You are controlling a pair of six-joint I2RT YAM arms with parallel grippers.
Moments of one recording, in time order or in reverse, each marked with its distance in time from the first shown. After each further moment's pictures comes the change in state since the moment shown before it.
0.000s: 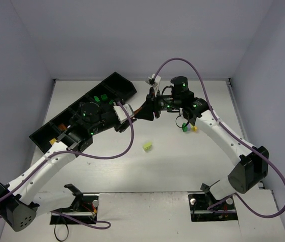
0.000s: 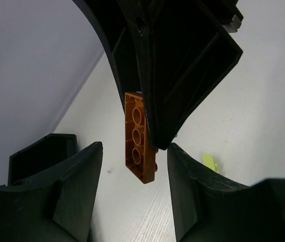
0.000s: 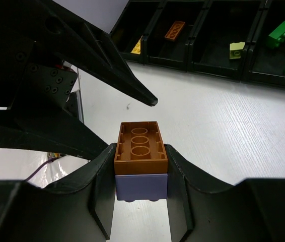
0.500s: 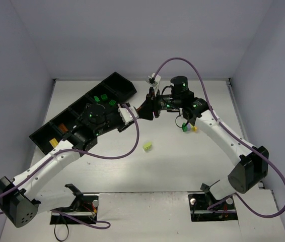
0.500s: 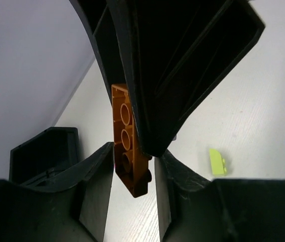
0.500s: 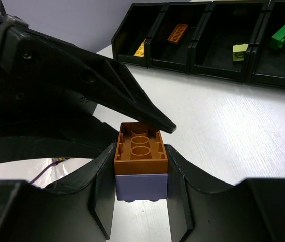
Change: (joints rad) left arm -0.029 0.043 -0.028 0.050 -0.071 0.036; right arm 0.005 0.000 0.002 0.014 -0.001 0.031
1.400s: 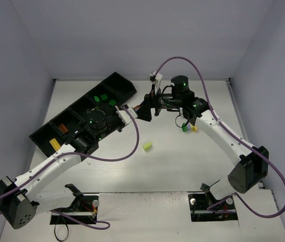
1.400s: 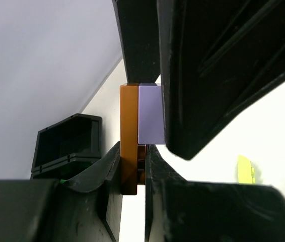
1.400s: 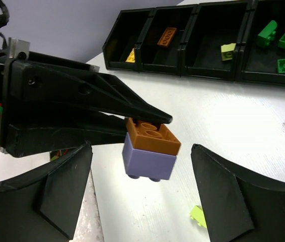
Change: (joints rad) left arm -0.025 -0.022 -0.115 0.163 -0.179 0.006; right arm -0.007 0.000 0.003 0.016 0.050 0.051
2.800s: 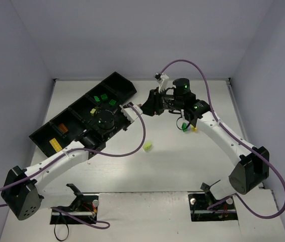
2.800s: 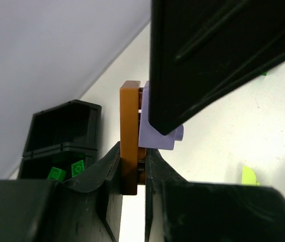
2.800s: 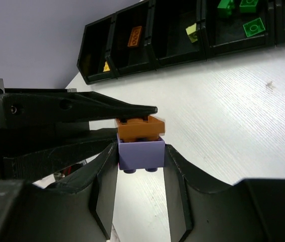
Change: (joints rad) left arm -0.036 0.092 -0.010 0.095 -0.149 -0.061; right arm -0.019 -0.015 -0.058 0.012 0.160 0.181
